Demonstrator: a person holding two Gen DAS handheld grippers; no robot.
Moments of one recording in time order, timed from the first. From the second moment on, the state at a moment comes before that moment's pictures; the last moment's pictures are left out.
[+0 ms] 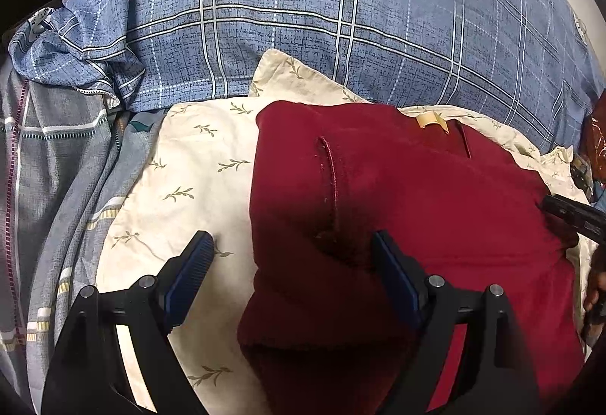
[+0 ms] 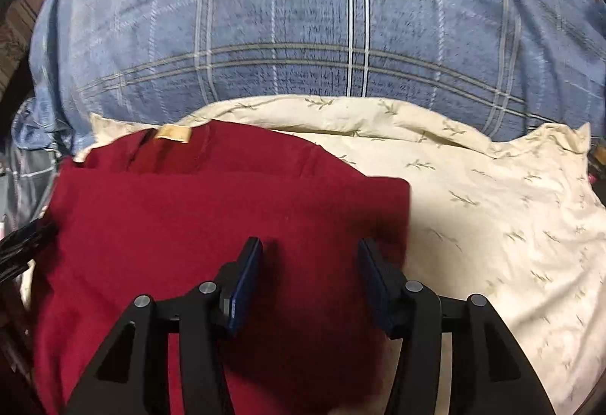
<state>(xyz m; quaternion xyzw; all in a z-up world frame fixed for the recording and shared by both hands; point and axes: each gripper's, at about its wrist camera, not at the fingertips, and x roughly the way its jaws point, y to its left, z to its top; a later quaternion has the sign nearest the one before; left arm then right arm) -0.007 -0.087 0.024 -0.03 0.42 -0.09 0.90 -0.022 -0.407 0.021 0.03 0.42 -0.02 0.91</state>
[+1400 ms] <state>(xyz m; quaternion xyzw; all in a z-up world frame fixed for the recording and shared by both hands) -0.129 -0.104 0.047 0.02 0.43 -0.17 0.89 -0.210 -0.407 0.021 0.10 0.42 0.01 0.90</state>
